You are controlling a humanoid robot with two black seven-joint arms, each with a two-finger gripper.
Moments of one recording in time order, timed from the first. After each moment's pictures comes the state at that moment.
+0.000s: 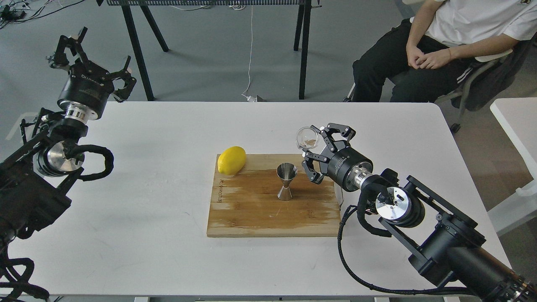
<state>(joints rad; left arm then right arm) -0.71 0.41 -0.86 -0.68 -0.02 -0.42 -0.43 0.45 -0.17 0.80 1.30 -0.11 -0.19 -0.03</state>
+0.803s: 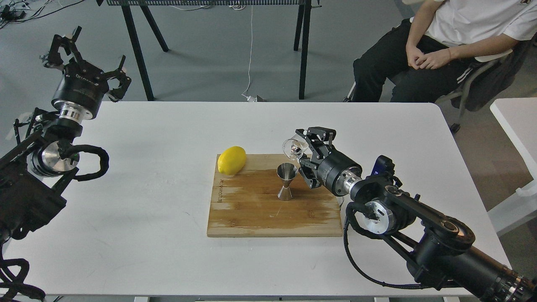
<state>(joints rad) -0.71 0.42 -0.86 -0.68 -0.02 -0.43 -0.44 0.48 -0.18 0.70 1.31 -0.51 -0.21 -0.03</state>
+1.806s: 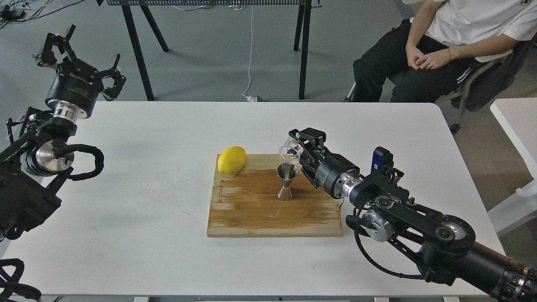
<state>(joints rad) -0.71 0.44 -0.86 -0.68 -0.02 -0.43 -0.44 0.54 -0.23 0.55 1.33 -0.68 -0.24 0.01</state>
